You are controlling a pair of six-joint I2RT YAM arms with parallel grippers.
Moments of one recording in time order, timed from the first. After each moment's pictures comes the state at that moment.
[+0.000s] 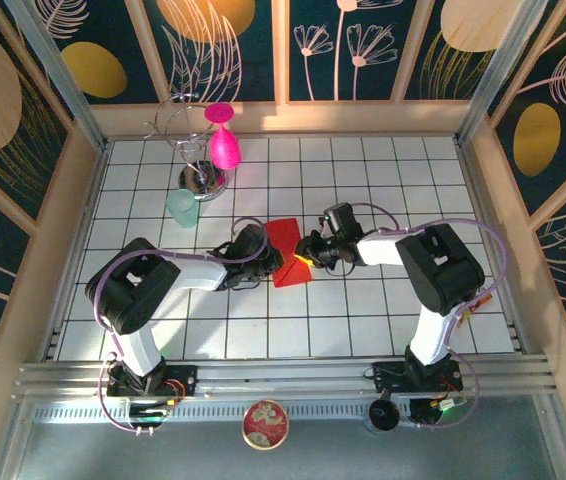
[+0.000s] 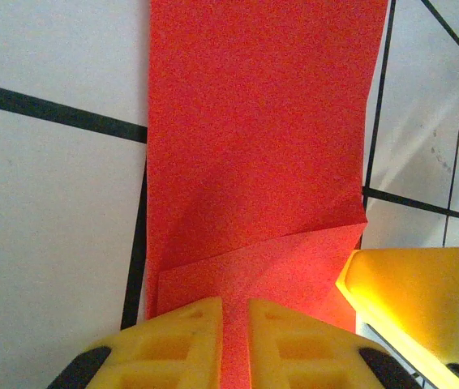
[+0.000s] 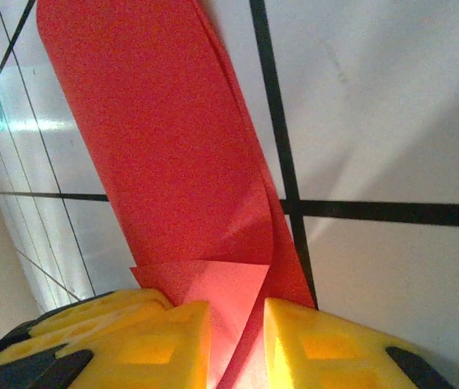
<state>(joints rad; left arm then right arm) -0.73 1.78 0.76 0.21 0.09 -1.10 0.53 1.82 0.84 0.09 -0.50 0.95</state>
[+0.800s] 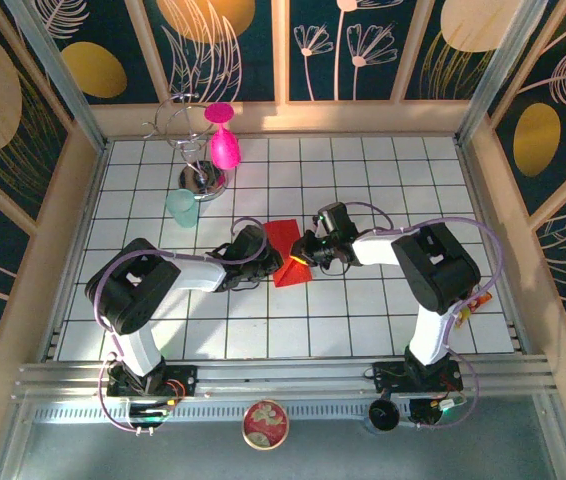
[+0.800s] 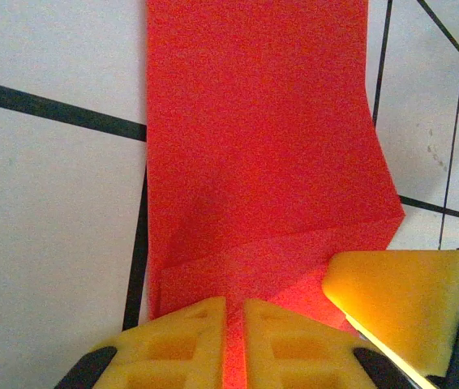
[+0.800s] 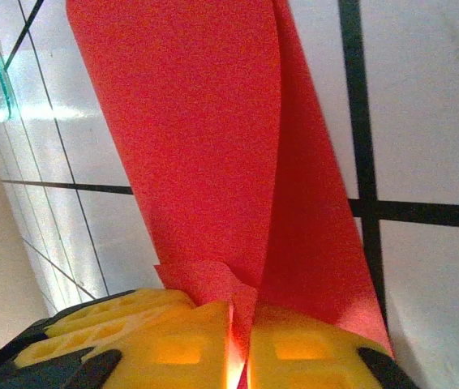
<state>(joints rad) -0.73 1.78 0.74 0.23 0.10 -1.10 0.56 1.84 0.86 0.11 -0.52 0.96</state>
